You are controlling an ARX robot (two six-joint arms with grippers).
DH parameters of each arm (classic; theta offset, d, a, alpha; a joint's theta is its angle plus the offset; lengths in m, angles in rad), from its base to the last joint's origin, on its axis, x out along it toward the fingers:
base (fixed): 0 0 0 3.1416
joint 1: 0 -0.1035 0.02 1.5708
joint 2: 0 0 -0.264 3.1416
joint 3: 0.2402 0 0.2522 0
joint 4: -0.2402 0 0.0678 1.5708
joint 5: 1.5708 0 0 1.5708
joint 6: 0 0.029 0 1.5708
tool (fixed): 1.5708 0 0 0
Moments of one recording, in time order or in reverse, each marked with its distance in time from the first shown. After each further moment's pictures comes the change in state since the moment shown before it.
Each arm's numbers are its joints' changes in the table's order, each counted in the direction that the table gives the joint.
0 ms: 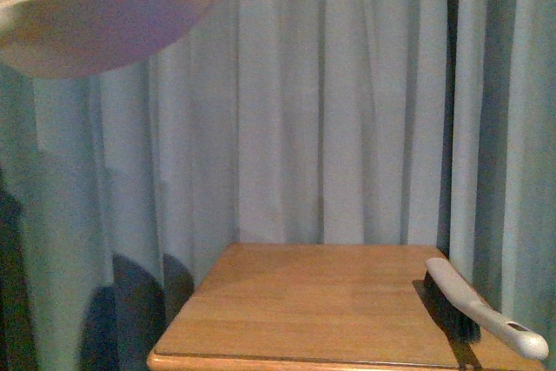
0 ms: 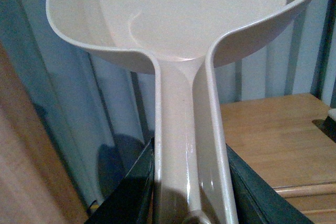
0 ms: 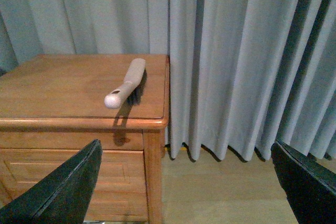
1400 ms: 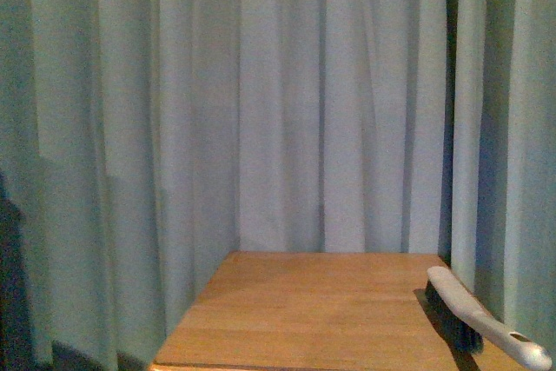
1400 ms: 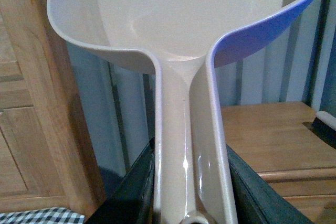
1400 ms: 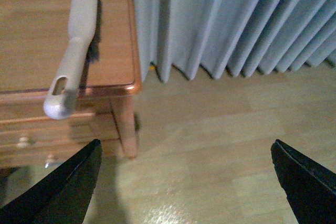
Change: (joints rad) left arm -0.481 -0.477 -0.185 -0.205 0.477 -0.143; right arm -0.199 1.178 0.712 -0.062 0.326 0.104
